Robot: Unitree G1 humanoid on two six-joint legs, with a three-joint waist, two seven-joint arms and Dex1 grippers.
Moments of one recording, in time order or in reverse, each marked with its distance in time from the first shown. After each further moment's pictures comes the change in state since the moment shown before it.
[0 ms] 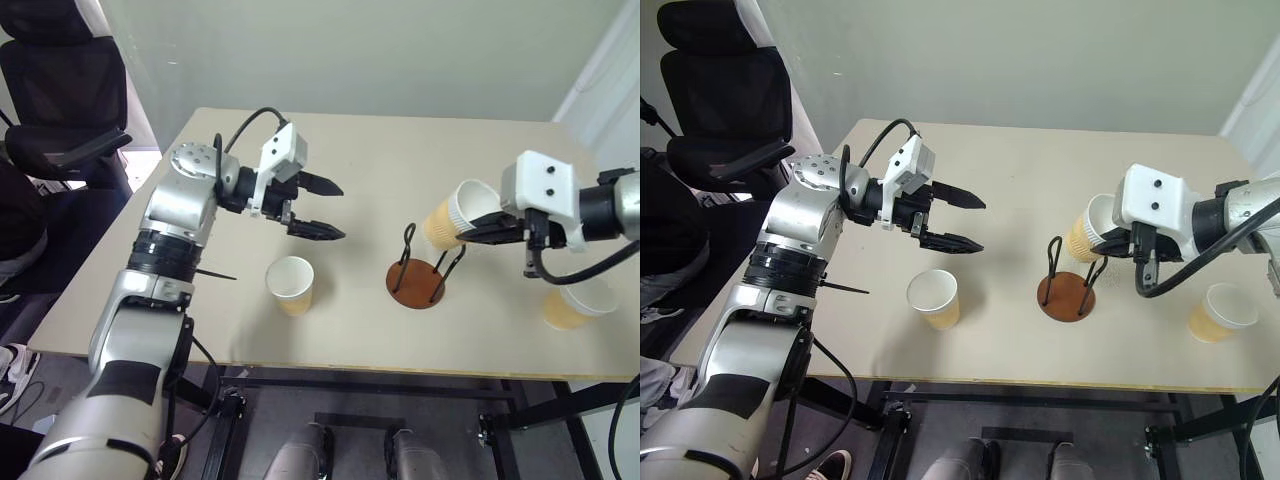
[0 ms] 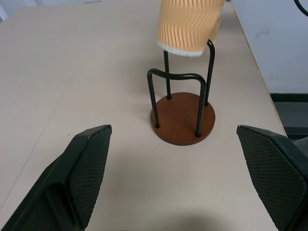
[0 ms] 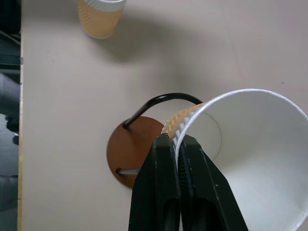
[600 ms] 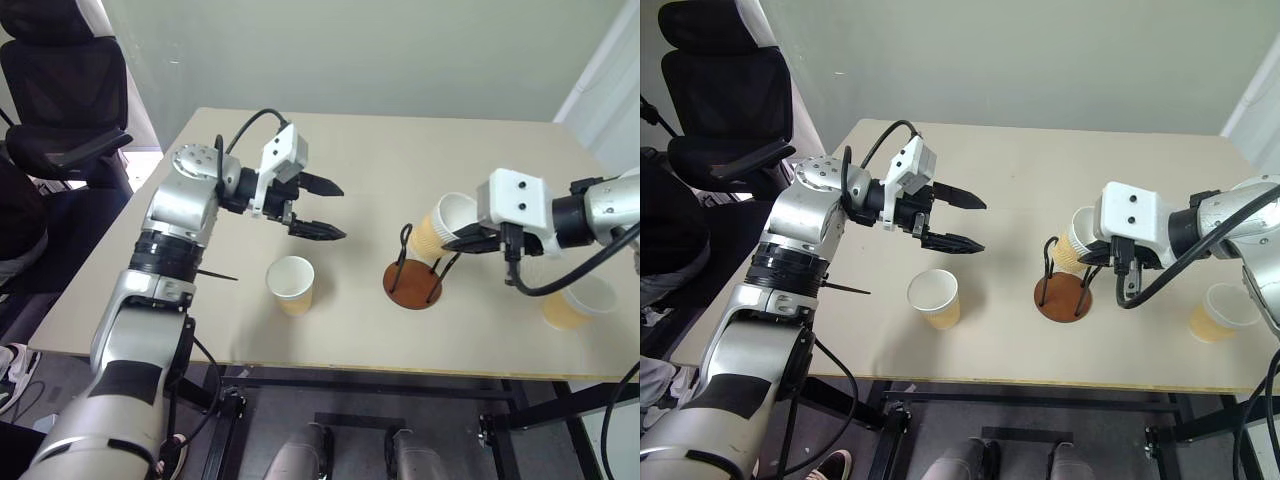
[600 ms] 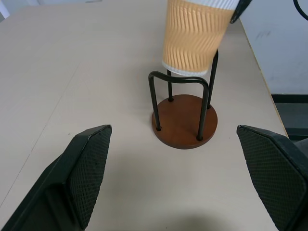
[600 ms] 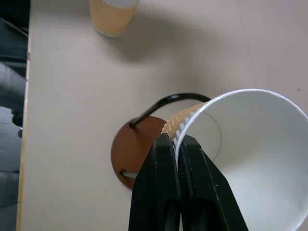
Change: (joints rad) left arm 0.000 -0.004 0.000 0.007 0.003 -0.002 0.005; right arm -0.013 0.010 0.069 0.002 -0.024 -0.041 -0.020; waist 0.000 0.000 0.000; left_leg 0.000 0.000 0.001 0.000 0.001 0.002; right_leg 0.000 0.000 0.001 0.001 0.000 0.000
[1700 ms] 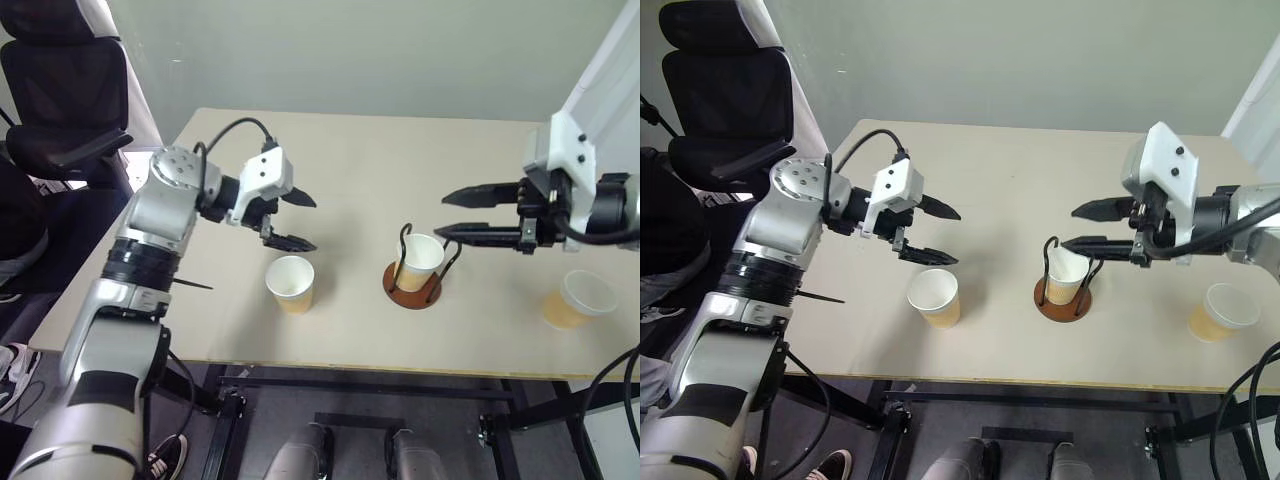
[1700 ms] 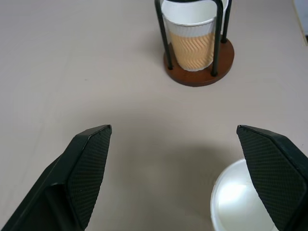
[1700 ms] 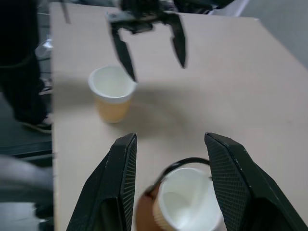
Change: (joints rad) left arm 0.053 0.087 -0.075 -0.011 0.124 -0.101 0.007; right arm 0.020 0.095 -0.281 -0.125 0.400 0.329 -0.199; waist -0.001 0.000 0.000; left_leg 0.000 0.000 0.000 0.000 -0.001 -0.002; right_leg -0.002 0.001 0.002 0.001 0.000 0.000
